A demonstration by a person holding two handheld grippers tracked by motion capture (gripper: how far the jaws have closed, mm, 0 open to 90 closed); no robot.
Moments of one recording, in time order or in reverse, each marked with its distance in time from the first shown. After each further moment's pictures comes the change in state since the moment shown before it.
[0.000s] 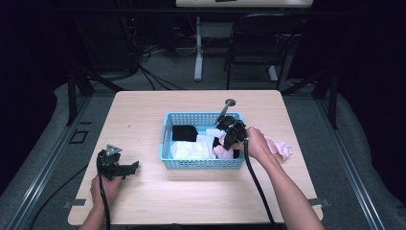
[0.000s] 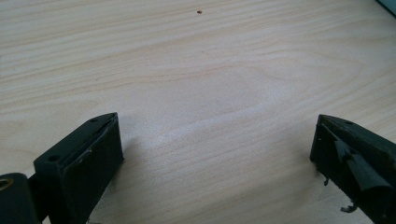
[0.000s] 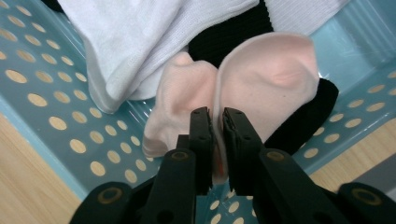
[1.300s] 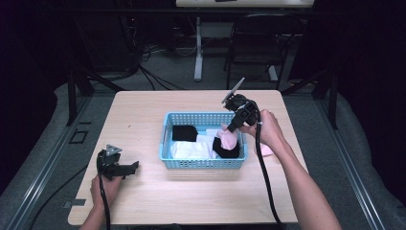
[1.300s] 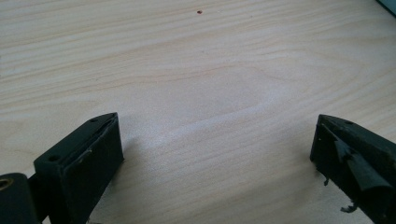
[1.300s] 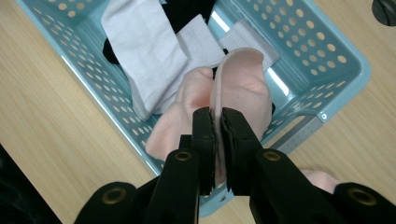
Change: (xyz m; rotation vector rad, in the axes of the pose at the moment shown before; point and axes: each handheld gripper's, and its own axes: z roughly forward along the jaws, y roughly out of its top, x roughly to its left) left arm 0.000 0.000 0.000 -0.002 0.001 -0.003; right arm 0.002 -0.008 -0.096 -0.189 -0.018 0.001
